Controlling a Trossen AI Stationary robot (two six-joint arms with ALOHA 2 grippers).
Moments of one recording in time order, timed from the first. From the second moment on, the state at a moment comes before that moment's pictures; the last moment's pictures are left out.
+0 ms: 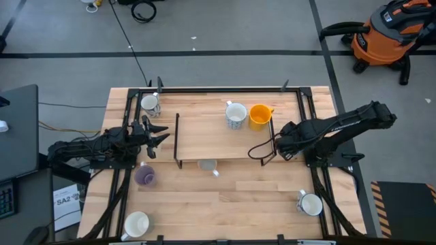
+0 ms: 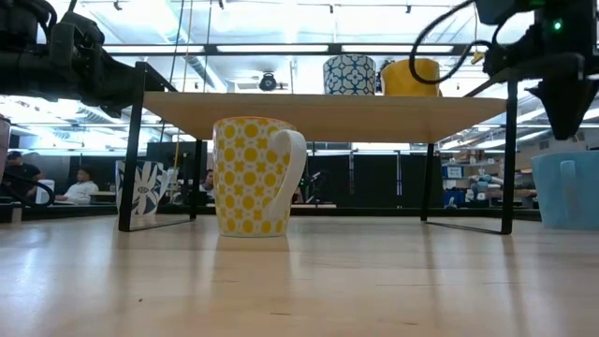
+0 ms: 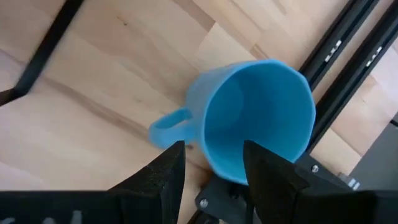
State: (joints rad) left arm 0.08 0.01 0.01 0.07 -0.23 -0.04; right arm 0.20 1.17 0.89 -1.46 0.22 1.16
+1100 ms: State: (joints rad) left arm 0.08 0.01 0.01 0.07 -0.23 -0.04; right arm 0.20 1.17 0.72 -1.25 0.22 1.15
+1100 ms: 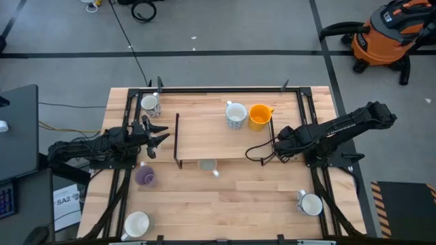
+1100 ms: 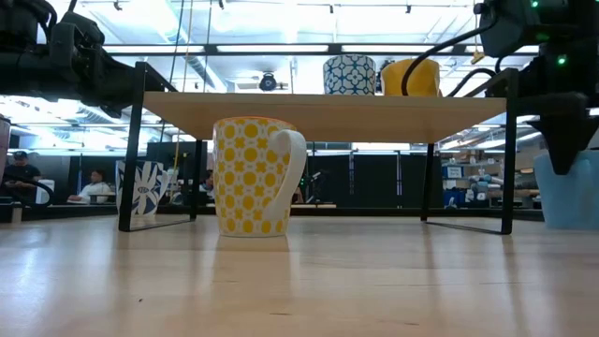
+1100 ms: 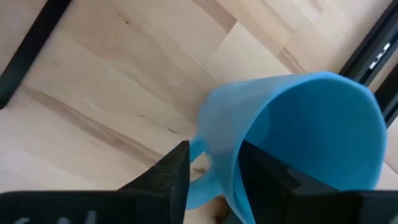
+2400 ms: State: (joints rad) left arm 0.08 0.01 0.01 0.07 -0.23 -0.04; right arm 0.20 1.17 1.13 -1.57 0.05 1.01
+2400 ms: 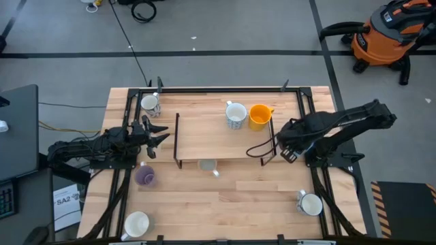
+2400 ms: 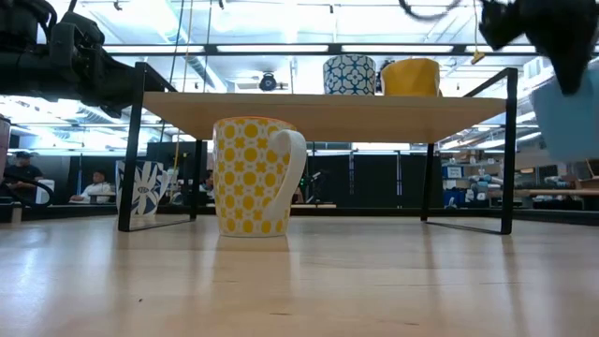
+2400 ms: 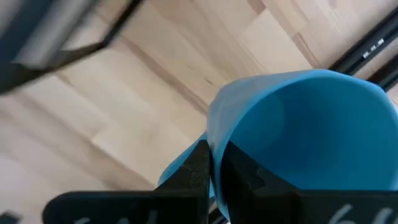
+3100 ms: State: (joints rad) left arm 0.08 0.01 0.01 0.07 -0.23 -0.04; right arm 0.20 1.19 1.62 -1.51 -0.06 0.94
